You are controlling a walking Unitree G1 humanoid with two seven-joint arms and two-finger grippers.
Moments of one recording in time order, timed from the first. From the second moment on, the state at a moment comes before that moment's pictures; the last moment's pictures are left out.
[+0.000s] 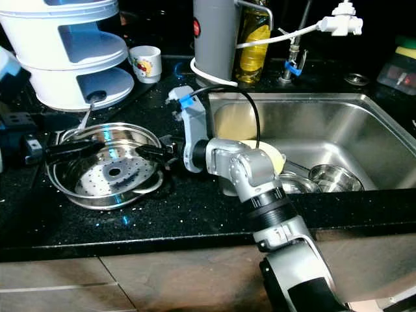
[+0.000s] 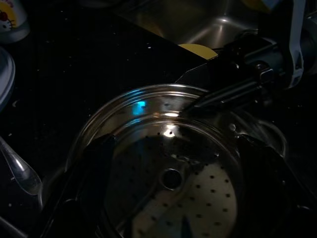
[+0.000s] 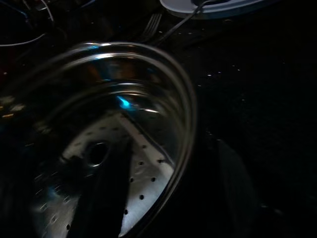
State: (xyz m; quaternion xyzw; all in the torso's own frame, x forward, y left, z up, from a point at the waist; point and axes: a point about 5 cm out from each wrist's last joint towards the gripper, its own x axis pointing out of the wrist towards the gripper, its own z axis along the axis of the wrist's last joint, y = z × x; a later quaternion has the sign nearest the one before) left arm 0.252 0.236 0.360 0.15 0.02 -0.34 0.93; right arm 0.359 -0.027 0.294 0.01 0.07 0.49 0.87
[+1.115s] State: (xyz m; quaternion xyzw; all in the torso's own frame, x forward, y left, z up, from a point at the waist) left arm 0.270 0.222 0.372 0.15 -0.06 -0.32 0.93; right arm 0.405 -0.124 0.319 0.04 0.00 0.26 0.97
